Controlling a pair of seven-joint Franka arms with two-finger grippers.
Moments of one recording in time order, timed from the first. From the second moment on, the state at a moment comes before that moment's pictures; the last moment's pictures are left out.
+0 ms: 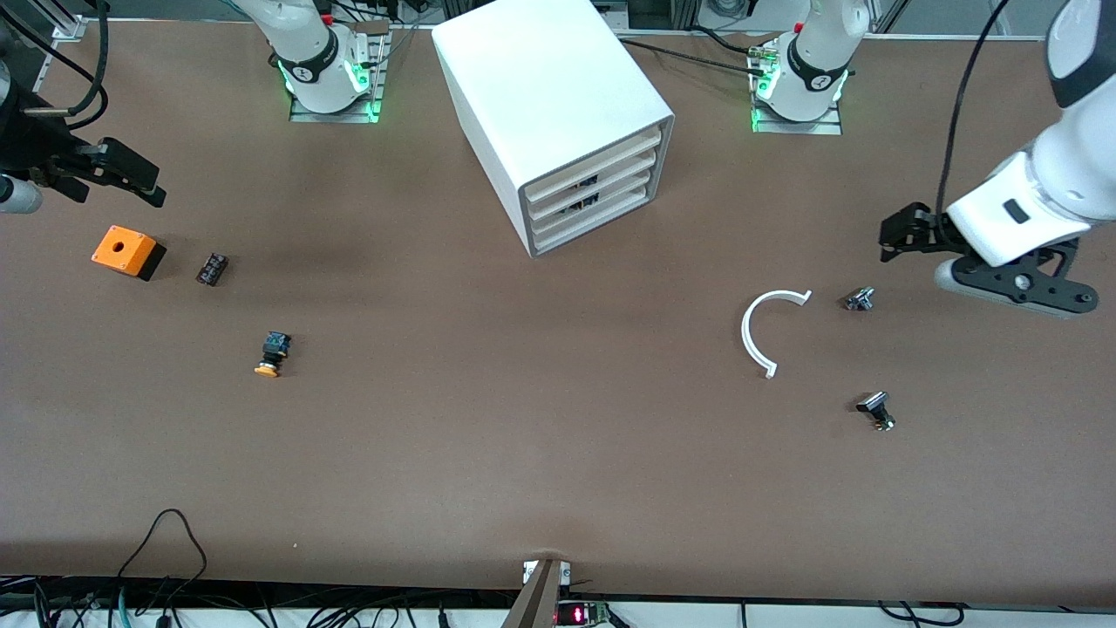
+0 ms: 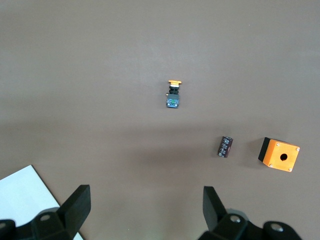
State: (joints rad) left arm 0.08 0.21 -0.21 -1.39 0.04 1.55 0.16; right arm -0.07 -0.01 0.12 -1.56 0.01 1.54 0.11
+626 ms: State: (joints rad) left arm -0.02 0.01 -0.02 -1.66 -0.02 1.64 0.18; right arm -0.07 -0.01 0.12 -1.56 0.01 1.55 0.06
